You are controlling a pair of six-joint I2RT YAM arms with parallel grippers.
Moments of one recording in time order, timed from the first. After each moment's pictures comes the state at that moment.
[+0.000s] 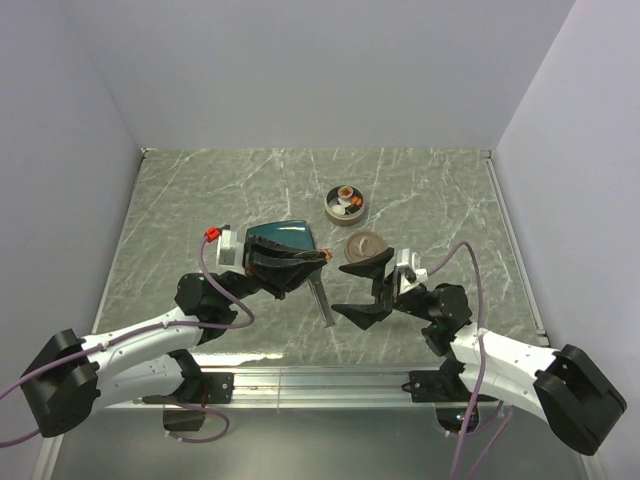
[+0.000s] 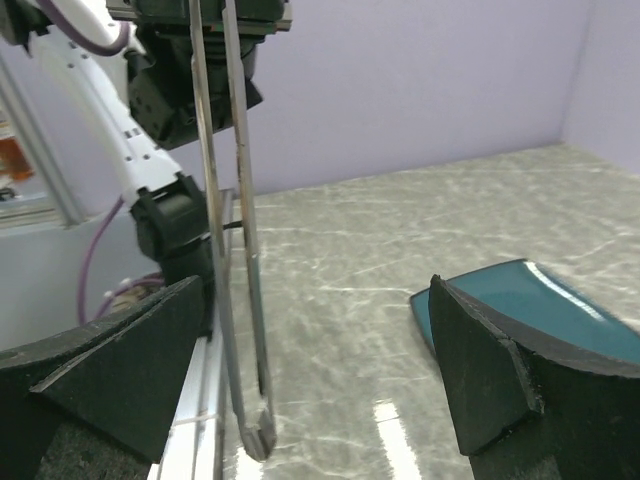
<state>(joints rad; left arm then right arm) -0.87 1.01 0.46 1.28 0.41 -0.55 0.69 0.93 0.15 1.19 -0.61 0.34</state>
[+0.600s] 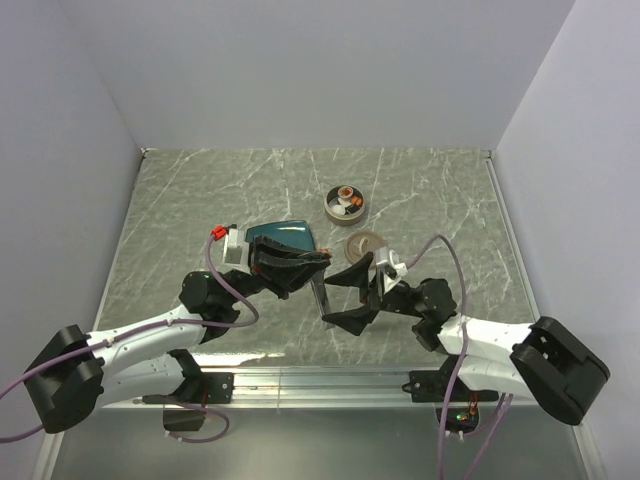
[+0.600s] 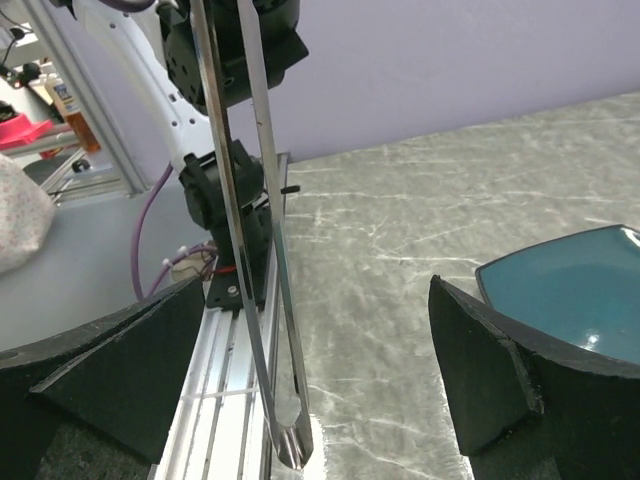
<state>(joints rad) -0.87 1.05 0.46 1.28 0.42 -0.55 0.74 1.12 0.18 1.27 -0.70 0.41</state>
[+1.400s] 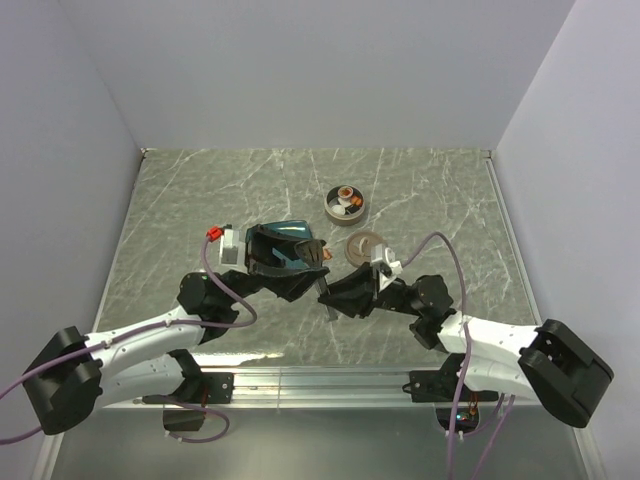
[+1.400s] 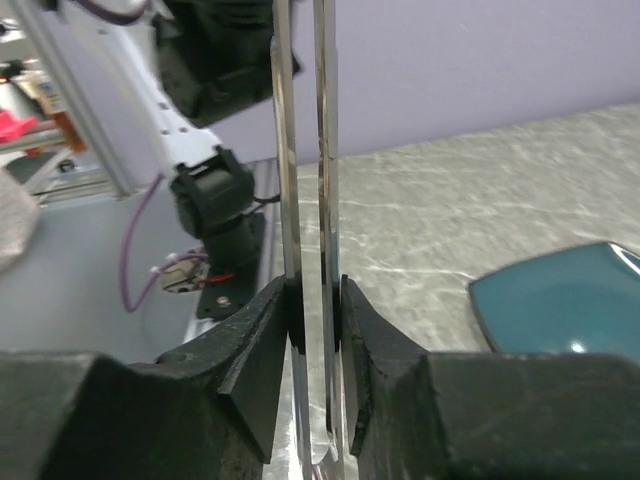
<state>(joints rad) -0.87 1.04 0.46 1.29 0.39 -0.54 0.78 1.11 0.23 1.20 -0.66 0.37</state>
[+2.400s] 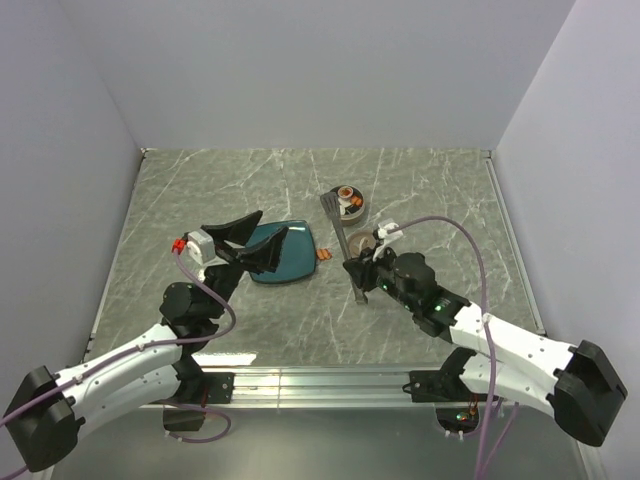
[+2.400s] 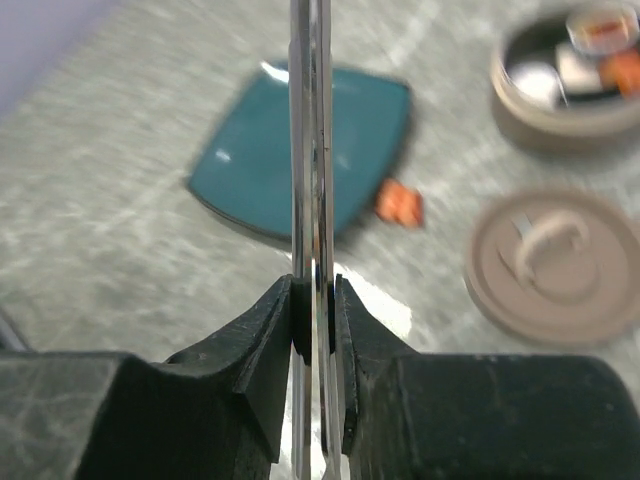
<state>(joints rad) -0.79 0.79 0.34 1.01 -0.18 -0.26 0.79 0.93 0.45 0.27 0.07 0.29</state>
